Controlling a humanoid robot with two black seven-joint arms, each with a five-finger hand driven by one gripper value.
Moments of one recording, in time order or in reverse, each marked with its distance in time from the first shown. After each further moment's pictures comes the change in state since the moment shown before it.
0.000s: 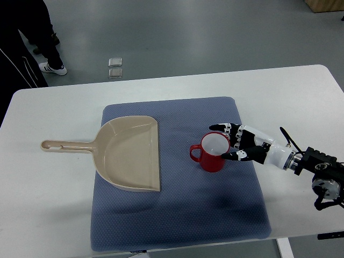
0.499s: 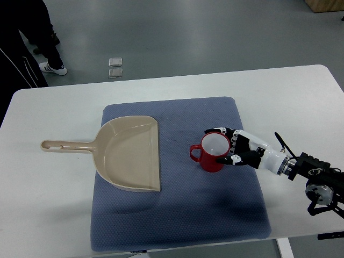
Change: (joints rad) left arm 0.000 0.000 0.000 0.000 0.000 0.000 0.000; right arm -0.021 0.031 0.000 0.000 -0.001 -0.034 0.000
